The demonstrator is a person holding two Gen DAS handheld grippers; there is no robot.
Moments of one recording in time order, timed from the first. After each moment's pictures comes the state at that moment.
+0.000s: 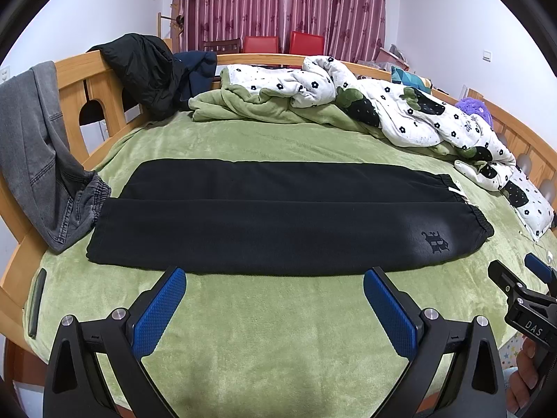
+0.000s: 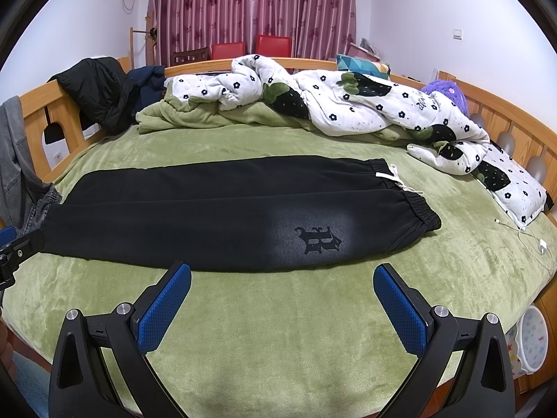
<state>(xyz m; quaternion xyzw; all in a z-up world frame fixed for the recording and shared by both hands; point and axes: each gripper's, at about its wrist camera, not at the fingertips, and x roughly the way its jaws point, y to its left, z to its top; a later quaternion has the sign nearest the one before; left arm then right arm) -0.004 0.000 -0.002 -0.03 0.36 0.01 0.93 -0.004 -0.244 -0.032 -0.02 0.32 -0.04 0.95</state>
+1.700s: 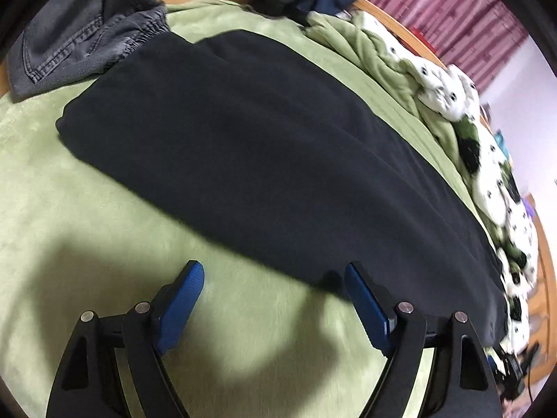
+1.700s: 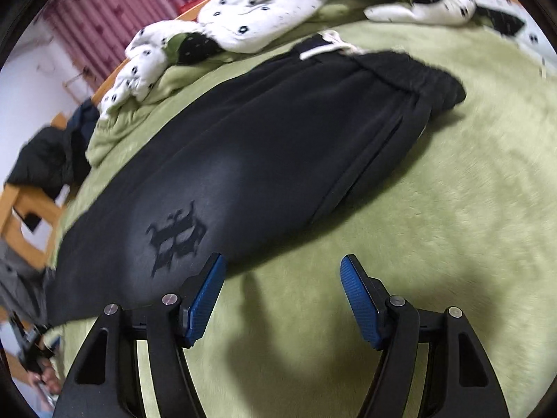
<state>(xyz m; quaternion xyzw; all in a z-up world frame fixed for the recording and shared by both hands) 0.097 0.202 -0.184 -0.28 0.42 0.10 0.86 0.135 -0.442 -0.183 0.24 0.41 -0.02 0.88</state>
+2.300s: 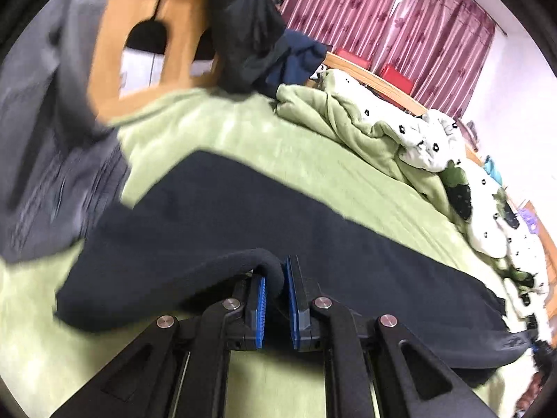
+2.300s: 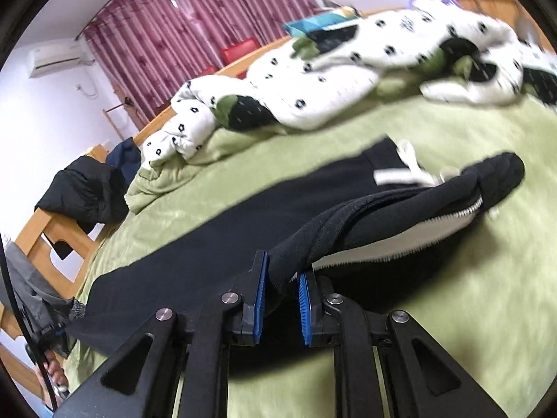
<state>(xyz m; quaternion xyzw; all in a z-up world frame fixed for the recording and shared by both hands) 0.200 0.206 -0.086 -0.20 0.32 0.11 0.92 0.218 -0.429 -0.079 0.20 0.31 0.04 0.93</state>
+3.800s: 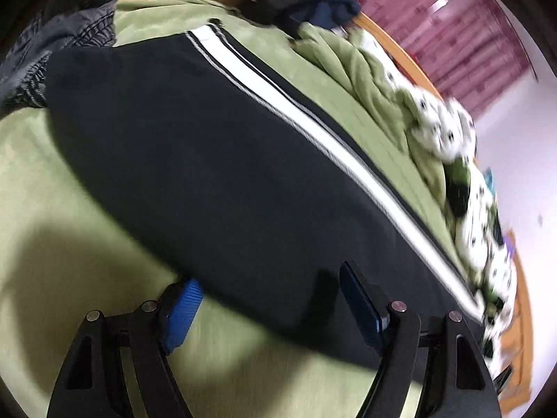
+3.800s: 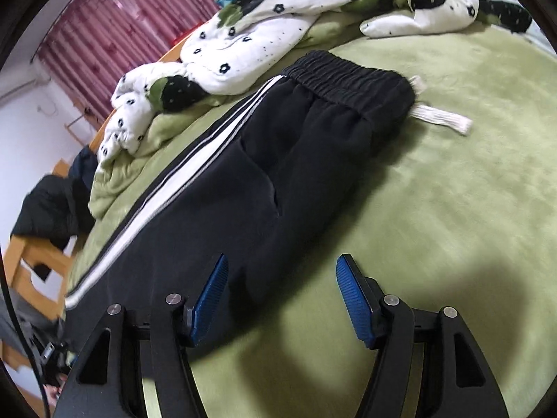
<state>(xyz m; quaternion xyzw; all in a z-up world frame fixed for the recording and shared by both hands) 0.207 0.213 -0.192 -0.36 0.38 0.06 0.85 0.240 -0.492 -0.180 0.28 0.37 -0.02 0.88</state>
